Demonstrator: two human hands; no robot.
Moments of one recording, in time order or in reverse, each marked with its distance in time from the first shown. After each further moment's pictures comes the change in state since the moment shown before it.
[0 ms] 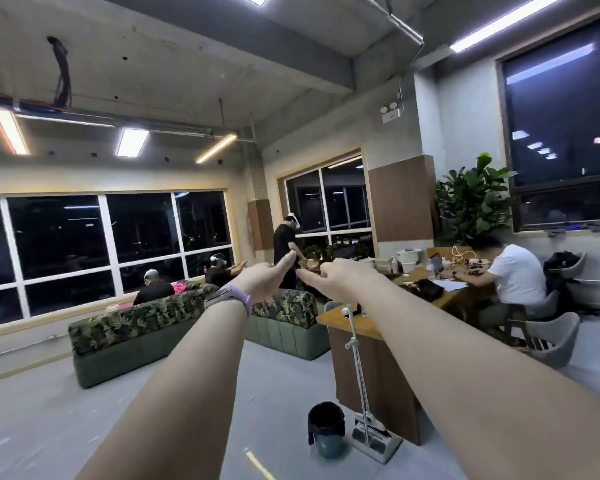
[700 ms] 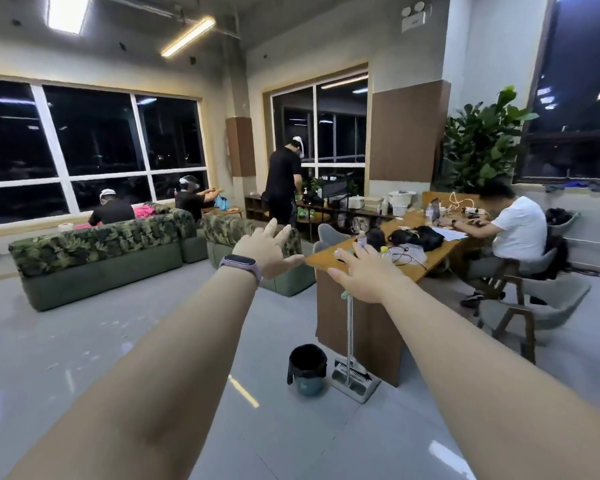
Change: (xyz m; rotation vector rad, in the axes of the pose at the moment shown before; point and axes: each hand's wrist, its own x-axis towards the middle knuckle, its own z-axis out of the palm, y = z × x) left_hand 0.314 -0.140 0.137 0.544 -0.023 0.331; right_hand 0.249 0.066 0.230 -0.195 -0.207 0.088
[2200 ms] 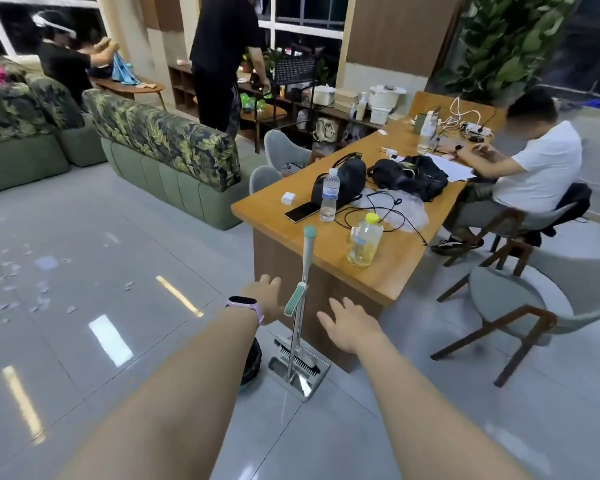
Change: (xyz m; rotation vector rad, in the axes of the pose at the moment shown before) left_hand 0.646 0.127 0.495 -0.280 -0.583 0.092; right_hand 0.576 0.318 0.366 0.139 -0.492 0.310
